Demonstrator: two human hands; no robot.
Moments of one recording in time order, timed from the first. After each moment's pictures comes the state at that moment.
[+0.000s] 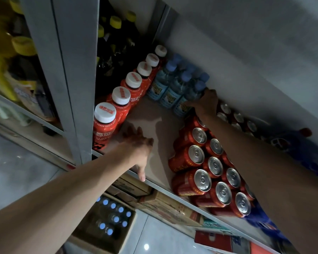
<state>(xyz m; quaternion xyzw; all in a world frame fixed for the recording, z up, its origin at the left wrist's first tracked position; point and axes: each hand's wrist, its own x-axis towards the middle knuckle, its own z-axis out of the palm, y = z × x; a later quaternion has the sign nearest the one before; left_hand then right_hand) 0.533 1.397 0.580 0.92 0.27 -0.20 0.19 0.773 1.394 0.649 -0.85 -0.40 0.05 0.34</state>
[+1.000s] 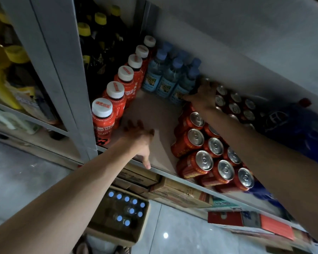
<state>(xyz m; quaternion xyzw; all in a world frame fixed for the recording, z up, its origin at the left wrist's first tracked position) 0.533 1.387 0.601 0.90 0.28 -0.28 0.16 0.753 1.361 0.651 -0.90 -0.34 0.06 0.25</state>
